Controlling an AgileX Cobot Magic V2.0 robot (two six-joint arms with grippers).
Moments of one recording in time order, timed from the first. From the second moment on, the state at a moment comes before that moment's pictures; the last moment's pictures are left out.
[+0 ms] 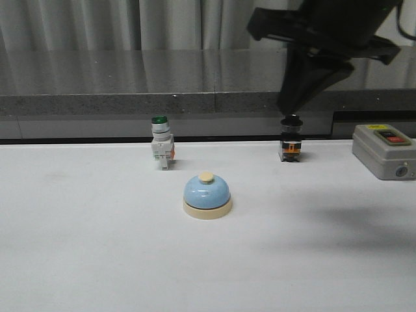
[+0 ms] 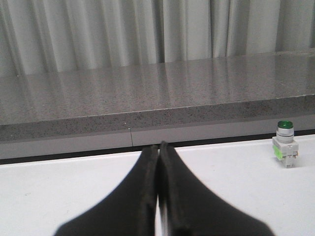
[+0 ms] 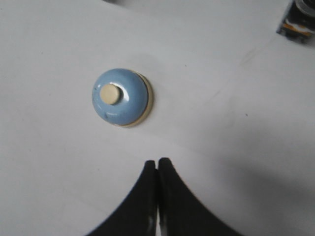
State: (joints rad) left arm -0.05 0.00 0.00 0.04 0.04 0.00; right arm 0.42 1.60 -1.22 0.23 0.74 -0.04
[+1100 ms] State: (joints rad) left arm -0.05 0.00 0.00 0.04 0.04 0.00; right arm 0.54 1.97 -1.51 0.23 0.77 -0.05
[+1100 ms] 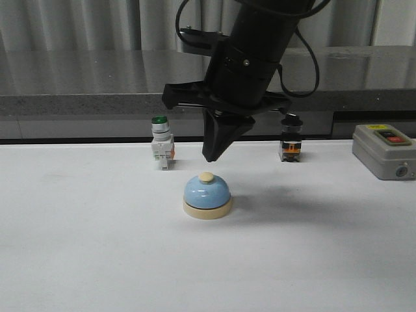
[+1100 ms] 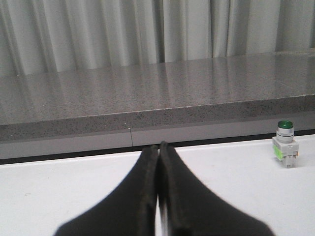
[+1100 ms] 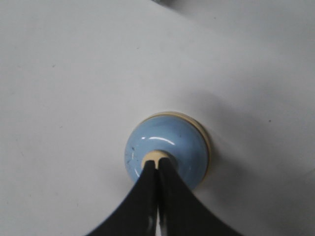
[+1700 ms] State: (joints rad) left arm -0.05 0.00 0.00 0.04 0.04 0.00; right arm 0.54 1.97 -1.51 0.24 0.77 -0.05
